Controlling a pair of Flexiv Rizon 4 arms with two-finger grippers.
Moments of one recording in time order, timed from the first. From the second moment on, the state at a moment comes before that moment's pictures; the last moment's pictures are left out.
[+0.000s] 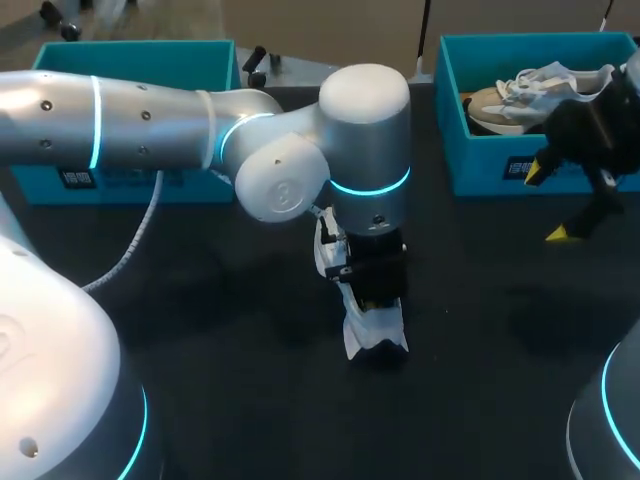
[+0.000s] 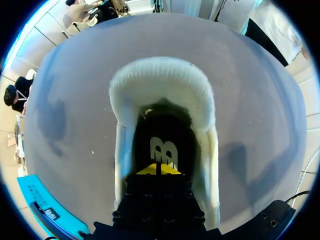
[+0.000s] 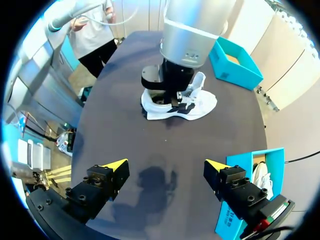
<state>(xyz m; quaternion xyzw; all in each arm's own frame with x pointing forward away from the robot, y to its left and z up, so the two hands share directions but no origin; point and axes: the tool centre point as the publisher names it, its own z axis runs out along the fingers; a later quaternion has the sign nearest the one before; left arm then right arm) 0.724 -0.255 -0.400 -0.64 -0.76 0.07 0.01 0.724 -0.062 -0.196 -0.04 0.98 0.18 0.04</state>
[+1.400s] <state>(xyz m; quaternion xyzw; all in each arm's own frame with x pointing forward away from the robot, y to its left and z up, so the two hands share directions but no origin) 0.759 -0.231 -0.346 -0.64 -0.77 -0.01 -0.05 0.724 -0.062 -0.196 -0.04 0.98 0.18 0.04</state>
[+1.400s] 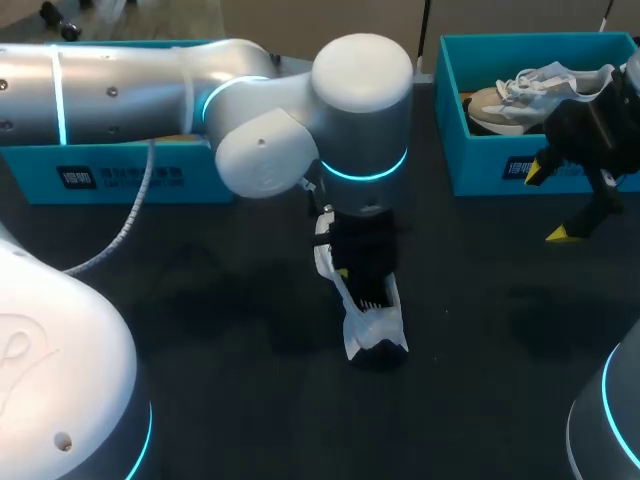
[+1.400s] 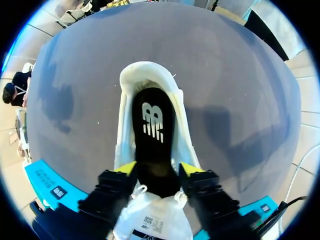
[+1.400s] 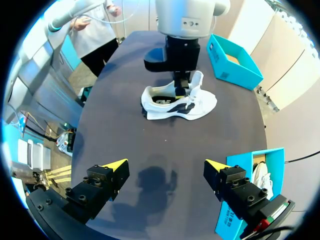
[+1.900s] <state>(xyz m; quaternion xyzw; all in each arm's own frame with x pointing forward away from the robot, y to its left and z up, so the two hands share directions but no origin) 0.758 -0.231 -0.336 -0.64 -0.77 -0.03 -0.05 0.724 -0.062 -0.196 -0.04 0.98 0.18 0.04</state>
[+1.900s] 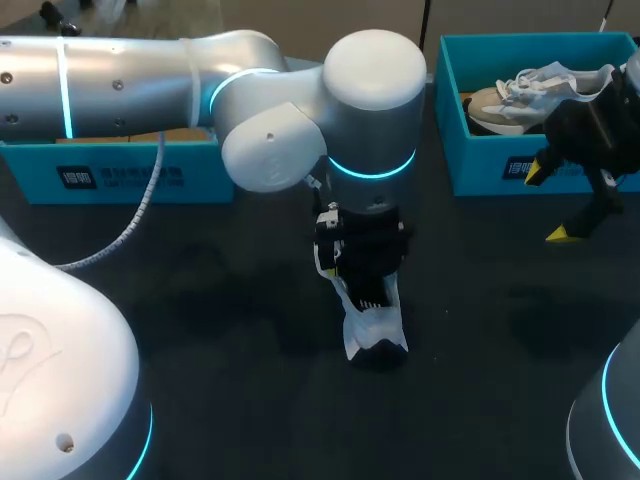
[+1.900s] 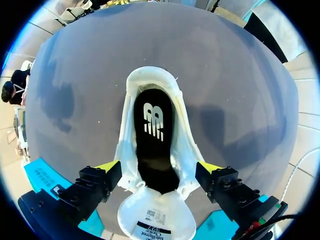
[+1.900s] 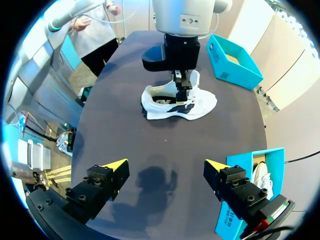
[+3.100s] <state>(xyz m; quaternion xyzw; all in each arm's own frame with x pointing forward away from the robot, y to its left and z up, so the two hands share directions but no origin) 0.821 -0.211 -0.289 -0.66 -0.75 -0.04 -0.05 0.724 -0.062 -0.196 -0.04 0.98 0.18 0.04</state>
